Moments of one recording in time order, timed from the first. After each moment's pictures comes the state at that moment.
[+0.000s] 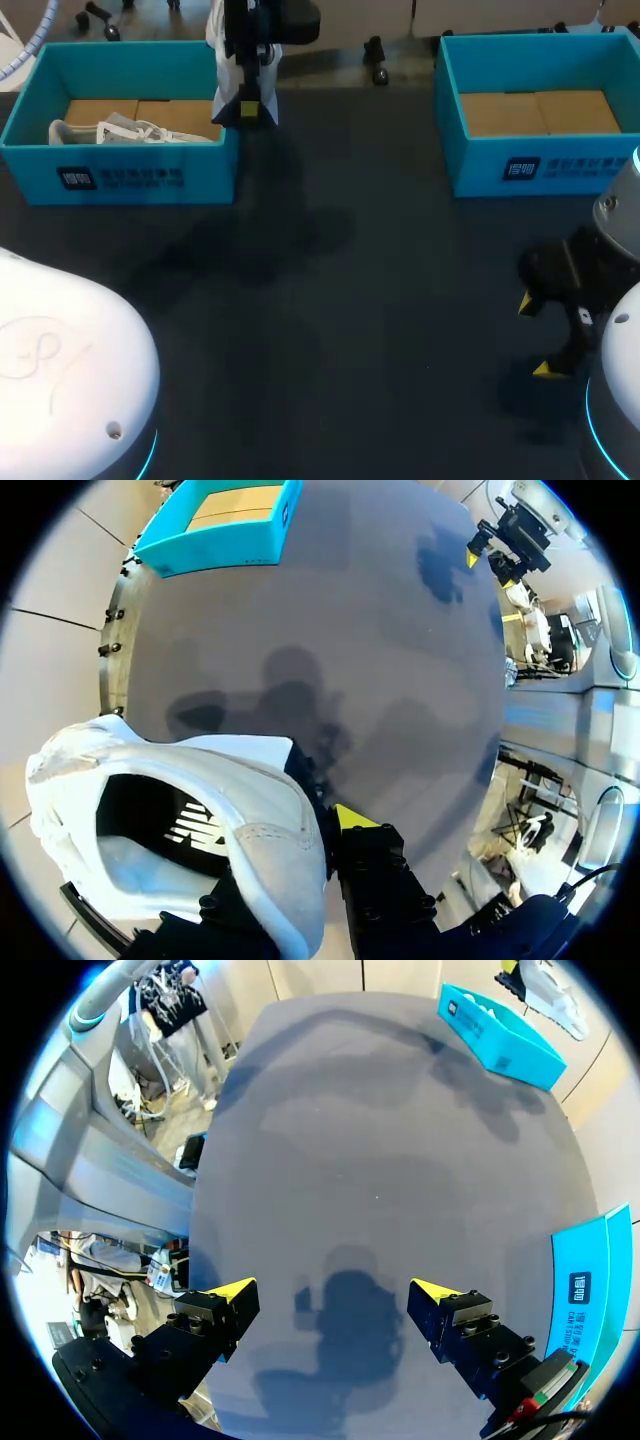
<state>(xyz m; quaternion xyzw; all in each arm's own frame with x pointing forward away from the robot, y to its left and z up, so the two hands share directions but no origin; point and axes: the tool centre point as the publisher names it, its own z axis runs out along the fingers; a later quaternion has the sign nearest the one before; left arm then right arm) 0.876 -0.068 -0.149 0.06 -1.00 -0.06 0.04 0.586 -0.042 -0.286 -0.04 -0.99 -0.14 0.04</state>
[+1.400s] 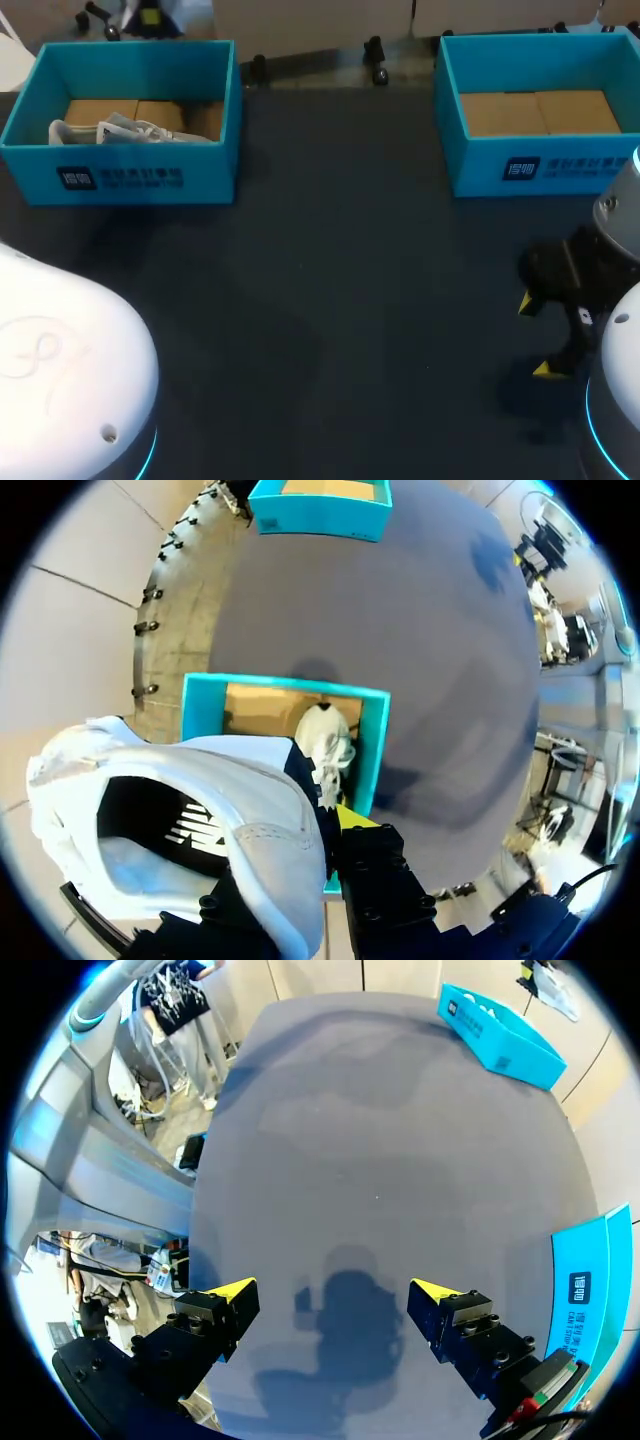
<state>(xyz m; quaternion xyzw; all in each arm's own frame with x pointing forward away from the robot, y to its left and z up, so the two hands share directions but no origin) 1.063 0.092 -0.125 0.05 -1.00 -0.05 0.00 0.585 -0.042 -0.286 -0.04 -0.99 -0.14 0.04</state>
